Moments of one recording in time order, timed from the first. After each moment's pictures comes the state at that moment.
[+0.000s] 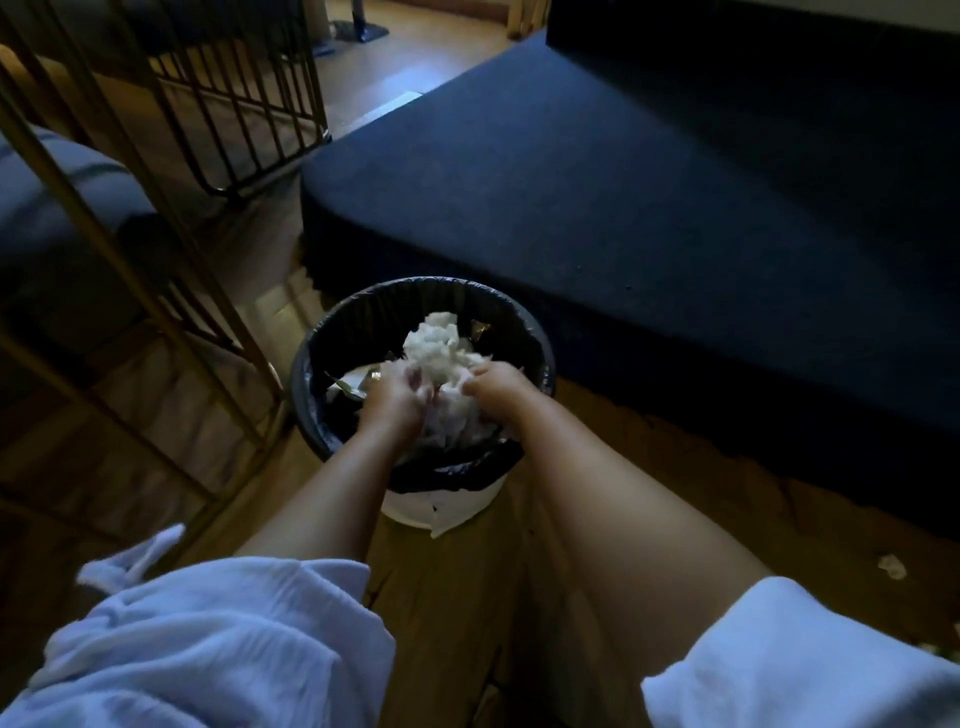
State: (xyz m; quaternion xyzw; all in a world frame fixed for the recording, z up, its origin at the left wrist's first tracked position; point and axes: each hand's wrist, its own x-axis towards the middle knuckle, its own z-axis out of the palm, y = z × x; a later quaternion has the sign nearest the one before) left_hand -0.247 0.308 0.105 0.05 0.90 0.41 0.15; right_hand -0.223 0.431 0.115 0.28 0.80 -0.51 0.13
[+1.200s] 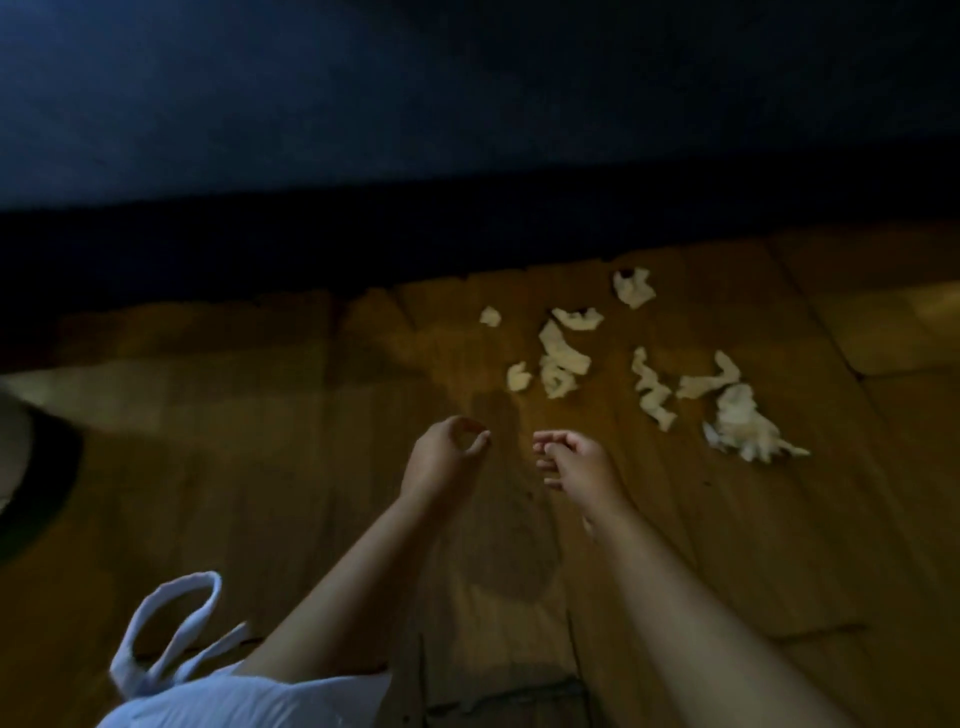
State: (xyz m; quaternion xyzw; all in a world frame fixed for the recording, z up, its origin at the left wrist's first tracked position) left_hand 0.204 0.666 -0.007 0.31 0.82 0.30 0.37; right_hand 0.336 0.745 -0.048 0.58 0.50 -0.62 -0.15
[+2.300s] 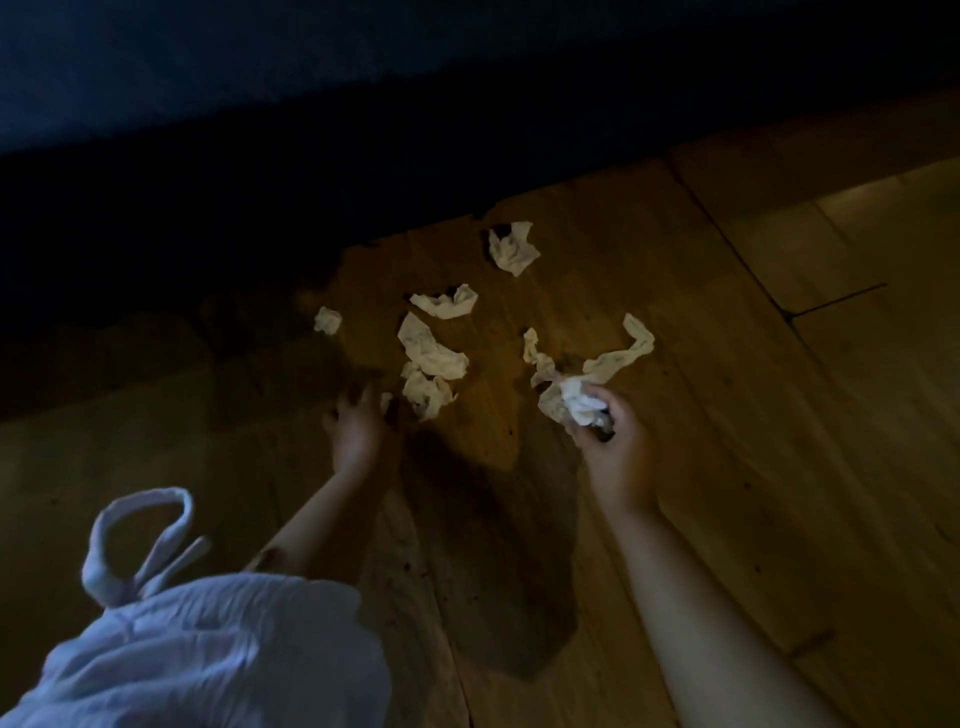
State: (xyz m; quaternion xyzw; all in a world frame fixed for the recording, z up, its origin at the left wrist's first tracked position) left_hand 0.220 0.826 -0.154 0.28 0.83 0.29 0.39; right_hand 0.456 0.876 -0.142 0.62 0.63 -0.34 -0.31
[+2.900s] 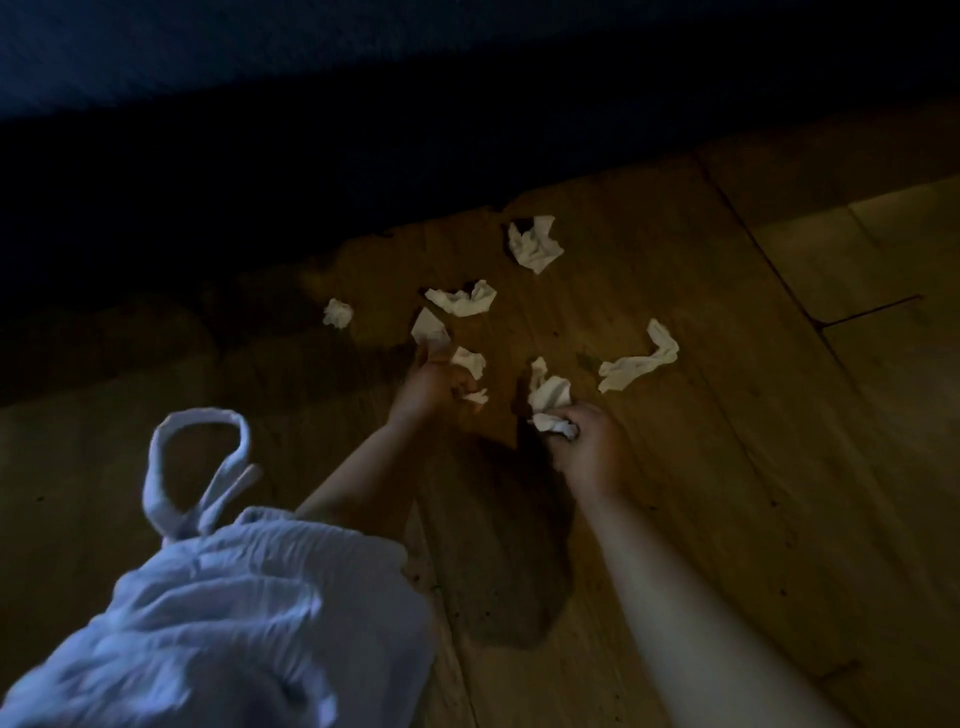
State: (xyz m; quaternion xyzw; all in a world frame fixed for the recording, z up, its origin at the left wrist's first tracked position) left_hand 0.231 0.888 -0.169 0.50 0.74 0.15 0.42; right_hand 0.417 0.888 -0.167 0.63 0.67 -0.36 -0.16
